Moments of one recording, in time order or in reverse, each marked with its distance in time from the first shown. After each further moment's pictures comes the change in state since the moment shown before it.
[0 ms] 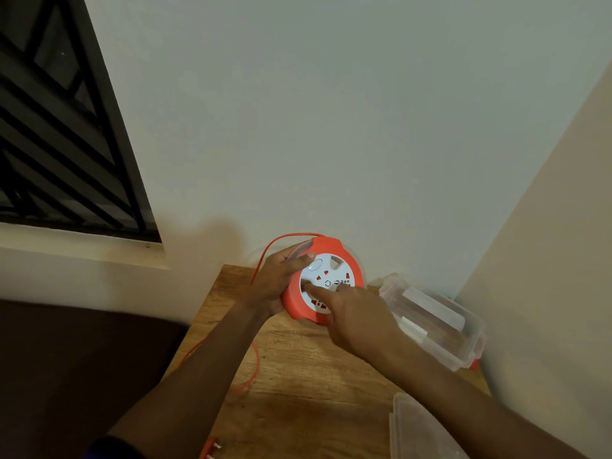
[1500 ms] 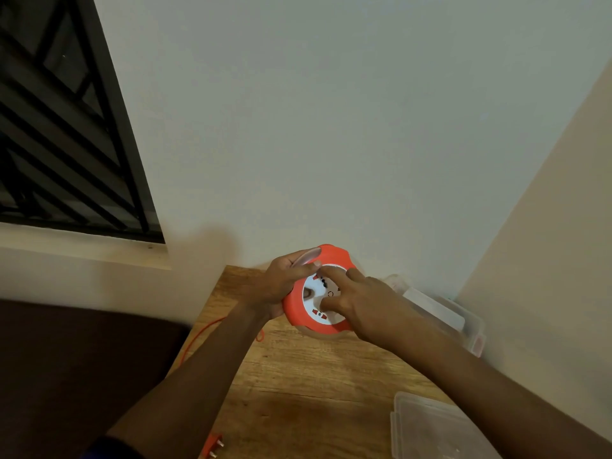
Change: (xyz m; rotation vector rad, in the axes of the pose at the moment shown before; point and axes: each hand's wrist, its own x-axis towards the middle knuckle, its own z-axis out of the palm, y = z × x) left_hand -0.012 0.001 0.000 0.055 -0.101 -0.050; right_hand -0.003 0.021 -0.027 -0.227 0.023 -0.373
